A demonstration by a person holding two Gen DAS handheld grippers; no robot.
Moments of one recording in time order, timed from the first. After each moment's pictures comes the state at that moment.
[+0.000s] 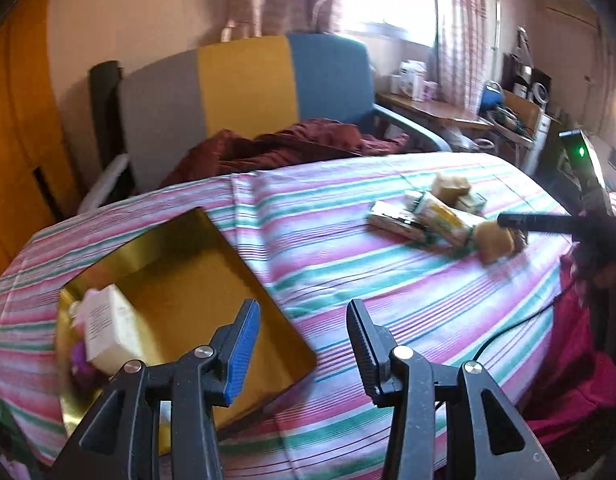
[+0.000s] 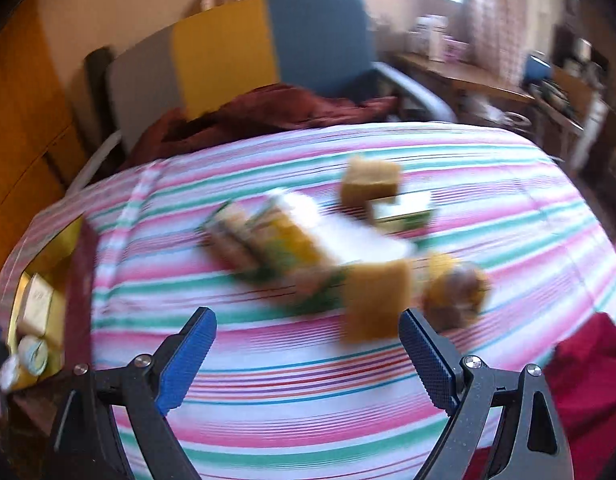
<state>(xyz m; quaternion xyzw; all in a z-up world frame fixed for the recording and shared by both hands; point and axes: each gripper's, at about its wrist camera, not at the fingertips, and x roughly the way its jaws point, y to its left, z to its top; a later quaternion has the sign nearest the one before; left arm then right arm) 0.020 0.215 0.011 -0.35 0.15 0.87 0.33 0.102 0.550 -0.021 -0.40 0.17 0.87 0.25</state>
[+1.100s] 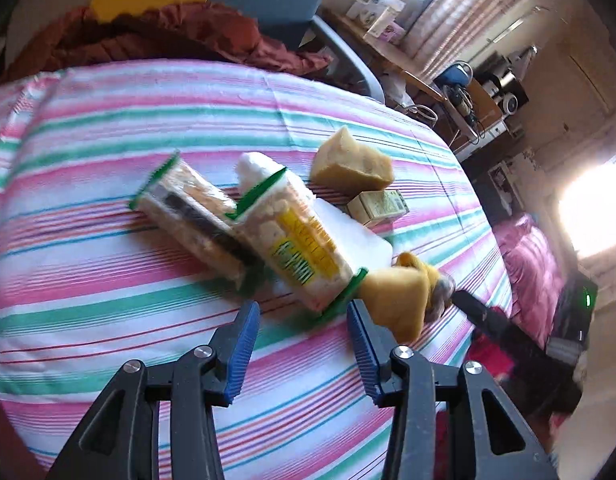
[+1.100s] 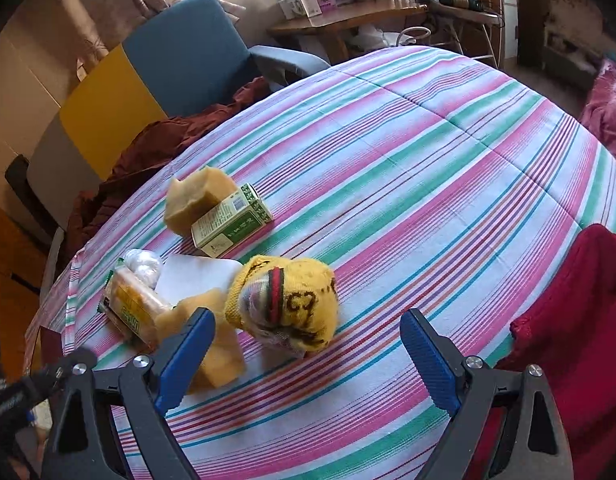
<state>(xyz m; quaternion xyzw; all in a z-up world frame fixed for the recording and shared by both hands) -0.044 0.446 -0.062 -0.57 0.01 0.70 0.43 0.151 0.668 -0.069 -0.37 0.33 0.81 0.31</state>
